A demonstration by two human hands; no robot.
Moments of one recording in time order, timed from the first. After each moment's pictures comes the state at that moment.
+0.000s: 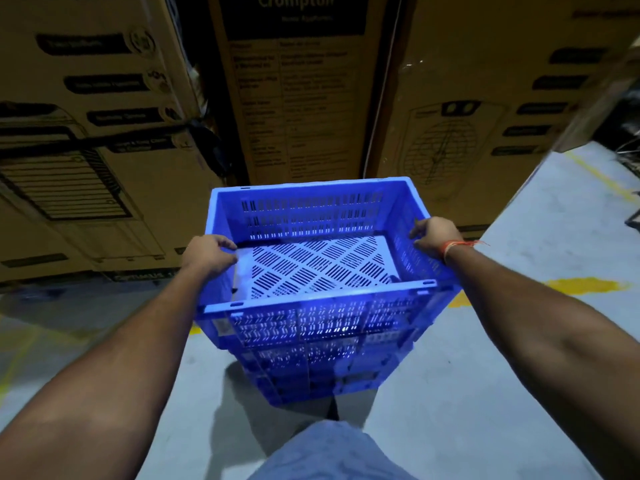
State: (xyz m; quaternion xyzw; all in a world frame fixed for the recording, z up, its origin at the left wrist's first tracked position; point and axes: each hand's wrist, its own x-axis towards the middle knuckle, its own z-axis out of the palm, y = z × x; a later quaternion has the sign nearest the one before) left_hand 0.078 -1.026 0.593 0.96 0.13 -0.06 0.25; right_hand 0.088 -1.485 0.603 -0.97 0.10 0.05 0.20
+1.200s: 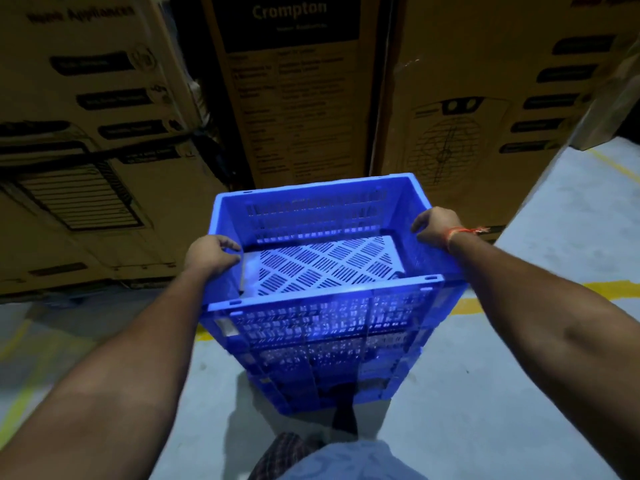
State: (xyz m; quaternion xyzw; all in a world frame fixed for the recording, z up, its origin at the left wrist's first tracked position) left_hand 0.076 -1.041 0.589 0.97 0.11 -0.03 0.23; right_hand 0.107 -1.506 0.591 -0.97 0.09 0.04 0.22
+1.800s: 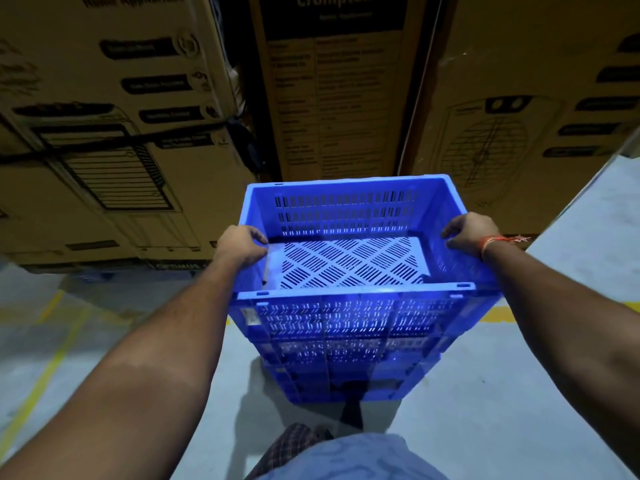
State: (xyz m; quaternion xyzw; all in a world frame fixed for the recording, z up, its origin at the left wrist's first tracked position) left_hand 0.078 -1.040 0.587 0.97 0.11 -0.02 0.22; right_hand 0.113 -1.507 0.589 -0.98 0.08 0.07 0.19
